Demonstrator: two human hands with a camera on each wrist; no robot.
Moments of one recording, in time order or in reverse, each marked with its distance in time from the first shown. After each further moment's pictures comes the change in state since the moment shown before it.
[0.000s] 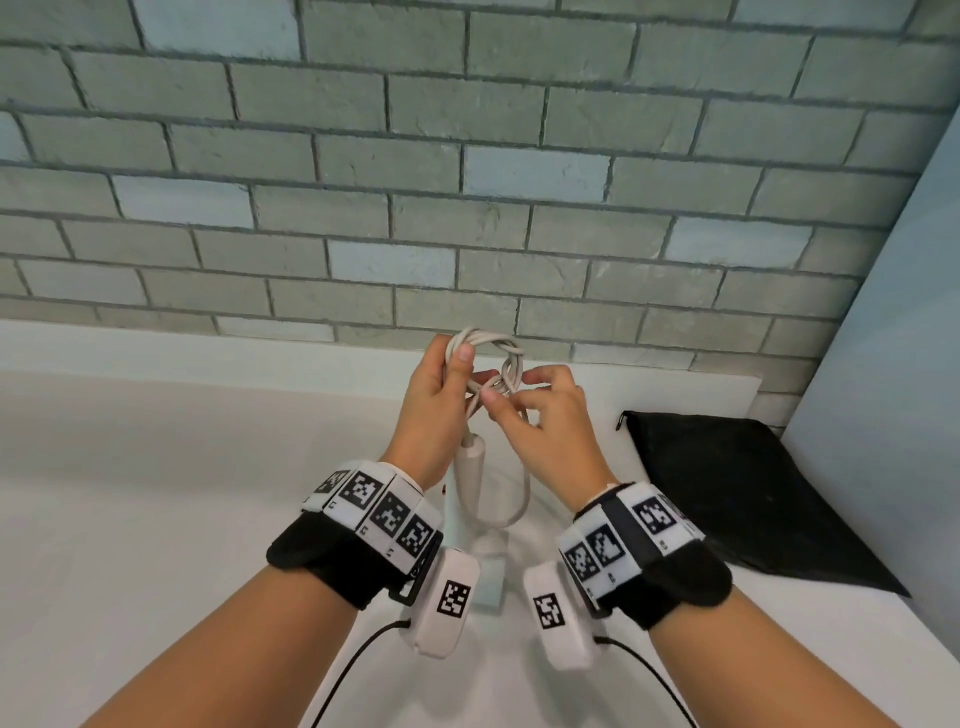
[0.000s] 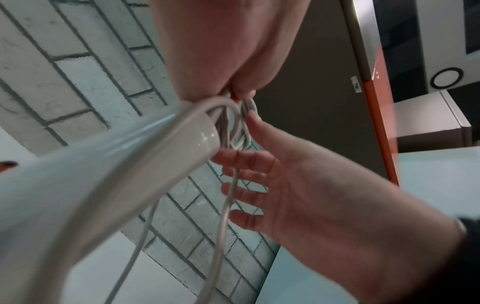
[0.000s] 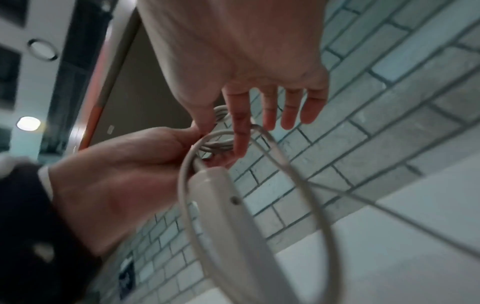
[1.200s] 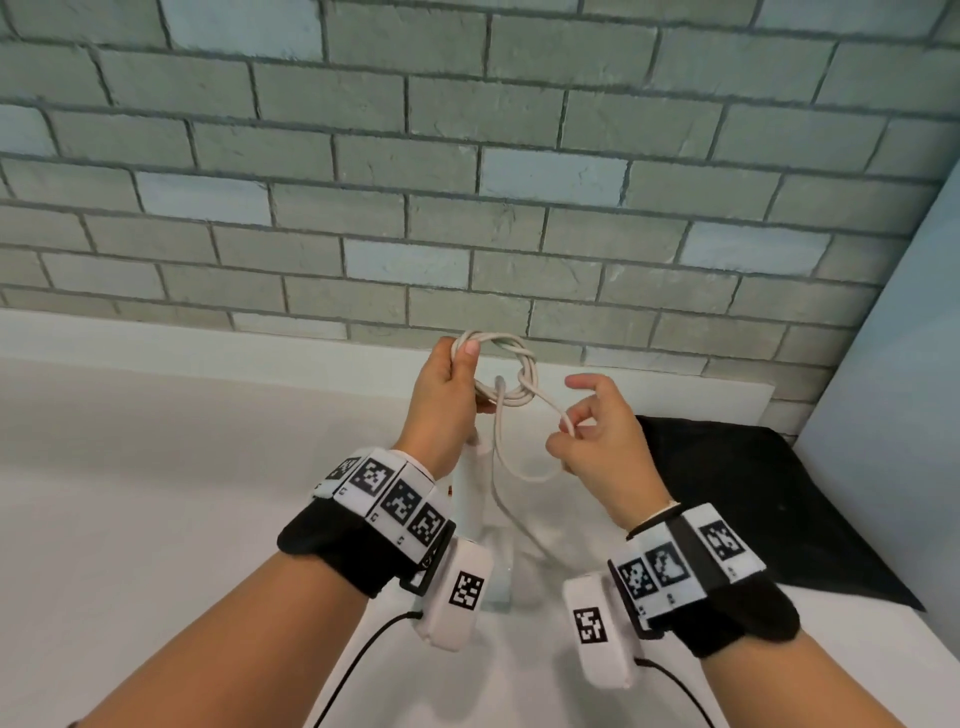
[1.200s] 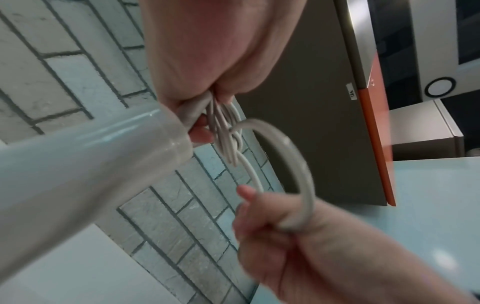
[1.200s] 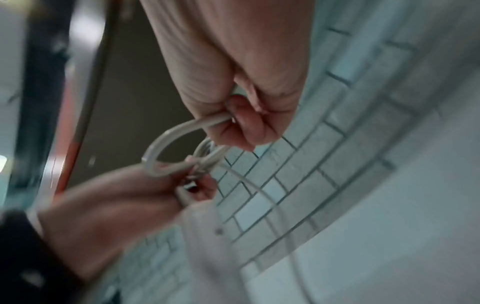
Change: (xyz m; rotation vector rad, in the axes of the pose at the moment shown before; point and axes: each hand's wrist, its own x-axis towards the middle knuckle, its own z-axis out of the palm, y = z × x) left_hand 0.006 0.000 -0.006 0.148 0.064 -0.142; right_hand -0.011 0.007 -0.023 0.332 0.001 0.203
